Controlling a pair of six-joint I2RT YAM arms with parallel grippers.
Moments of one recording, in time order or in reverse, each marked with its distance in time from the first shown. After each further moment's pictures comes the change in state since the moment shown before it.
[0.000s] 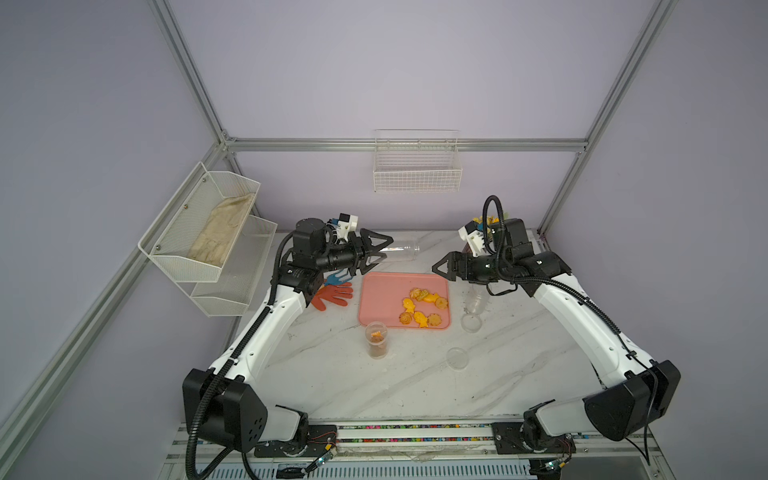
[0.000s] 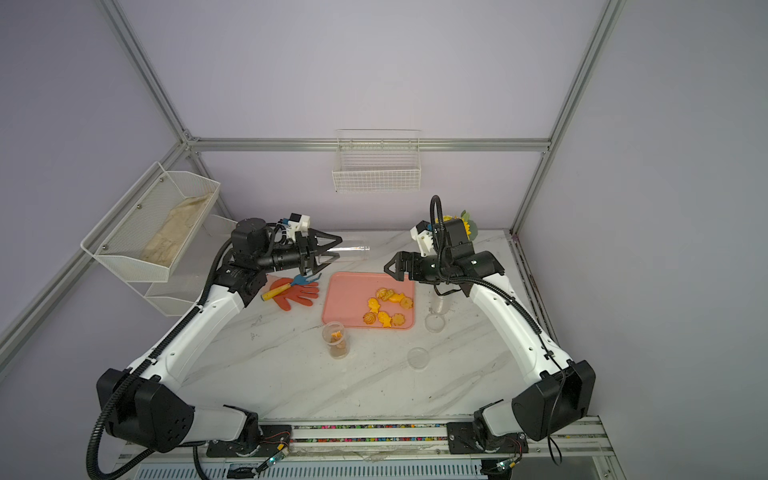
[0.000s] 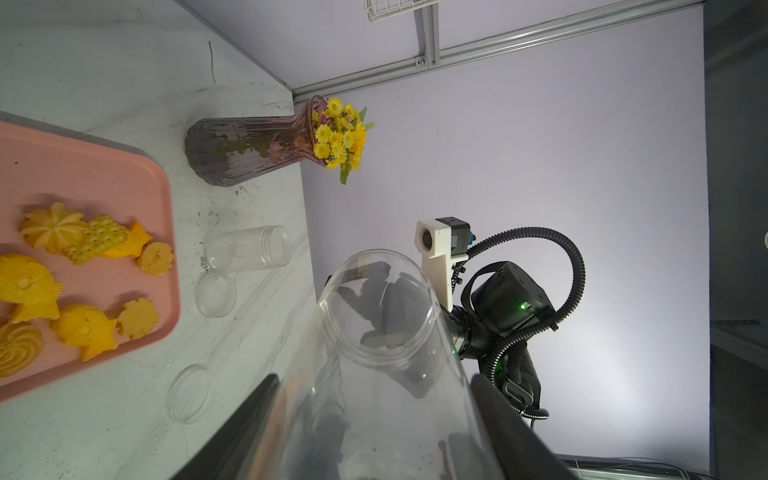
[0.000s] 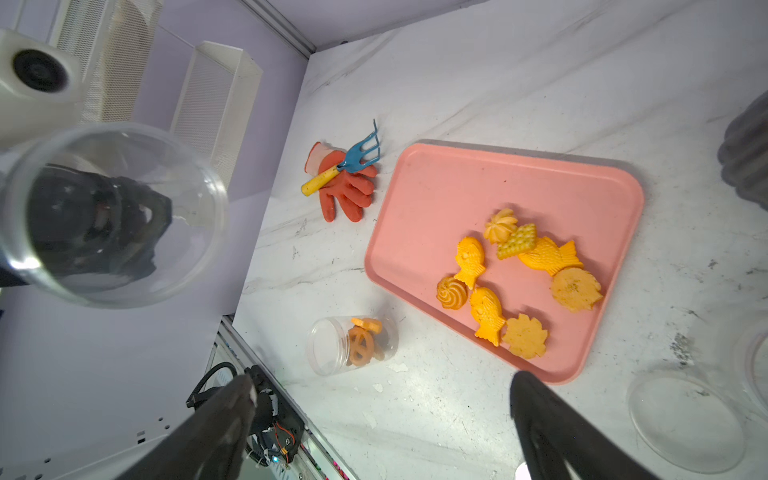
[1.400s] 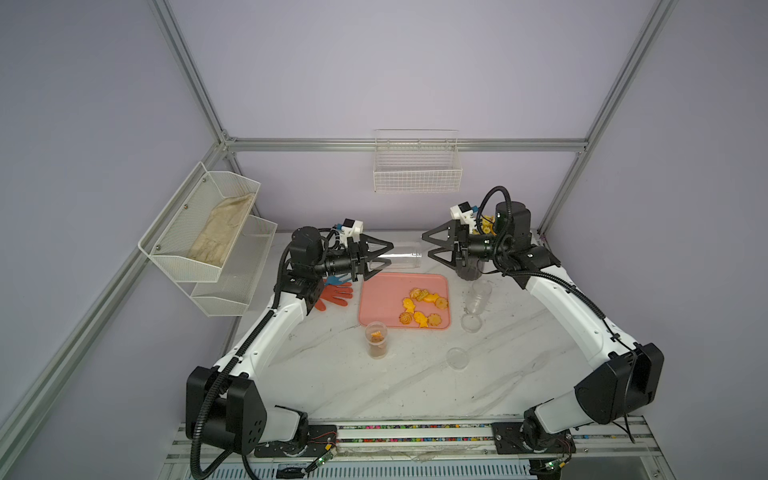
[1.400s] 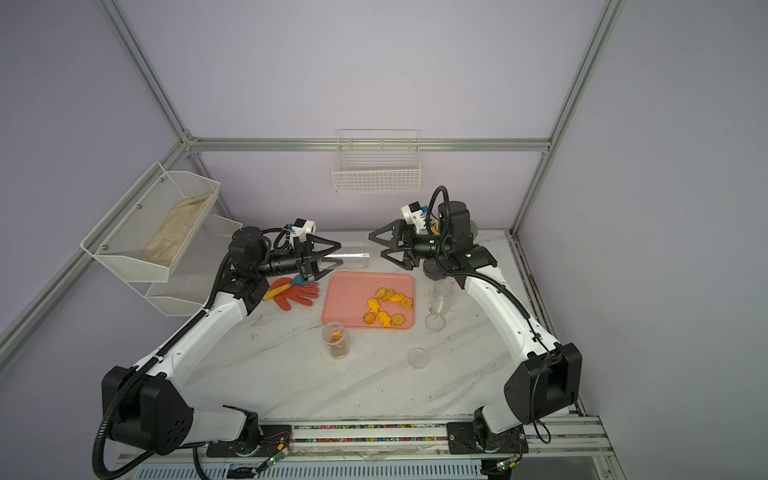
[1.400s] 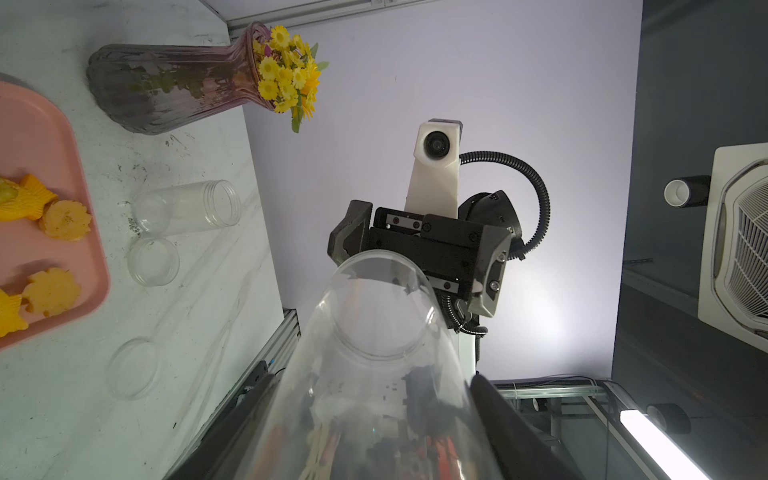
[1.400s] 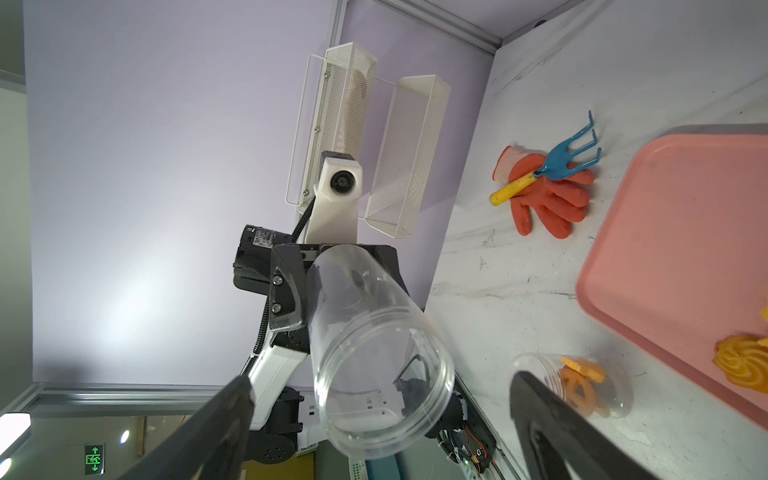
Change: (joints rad) left arm 0.010 -0.013 -0.134 0.304 0.188 -0.193; right arm -0.040 0.080 -0.011 0.518 -0.470 0.580
